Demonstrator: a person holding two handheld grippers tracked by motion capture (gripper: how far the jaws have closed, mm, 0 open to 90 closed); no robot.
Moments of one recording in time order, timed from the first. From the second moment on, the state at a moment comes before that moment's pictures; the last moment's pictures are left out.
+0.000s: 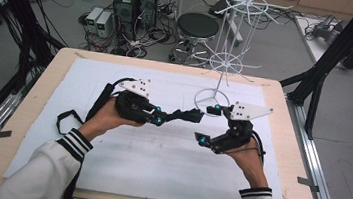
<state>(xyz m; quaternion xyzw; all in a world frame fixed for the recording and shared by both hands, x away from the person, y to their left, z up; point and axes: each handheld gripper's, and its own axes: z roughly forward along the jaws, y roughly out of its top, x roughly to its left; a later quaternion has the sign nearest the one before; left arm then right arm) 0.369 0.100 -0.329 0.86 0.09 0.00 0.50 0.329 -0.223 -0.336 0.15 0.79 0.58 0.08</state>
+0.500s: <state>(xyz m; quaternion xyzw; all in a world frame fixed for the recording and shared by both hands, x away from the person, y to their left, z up) 0.367 0.101 -0.331 0.86 0.09 -0.01 0.50 0.329 -0.203 -0.315 0.11 0.82 0.55 0.10</state>
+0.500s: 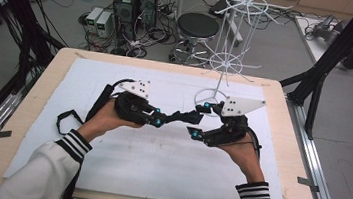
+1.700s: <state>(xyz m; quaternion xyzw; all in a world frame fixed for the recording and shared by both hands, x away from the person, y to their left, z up) 0.370 0.114 -0.328 0.85 0.11 0.00 0.51 0.316 -0.190 -0.315 0.05 0.86 0.46 0.22</state>
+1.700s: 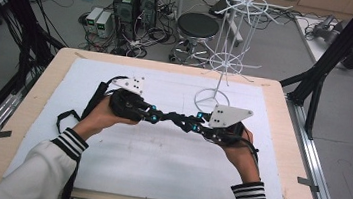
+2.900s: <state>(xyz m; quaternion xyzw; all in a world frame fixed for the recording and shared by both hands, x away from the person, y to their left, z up) 0.361 0.152 -0.334 0.78 0.20 0.14 0.57 0.320 -0.230 -0.313 0.16 0.80 0.53 0.22</state>
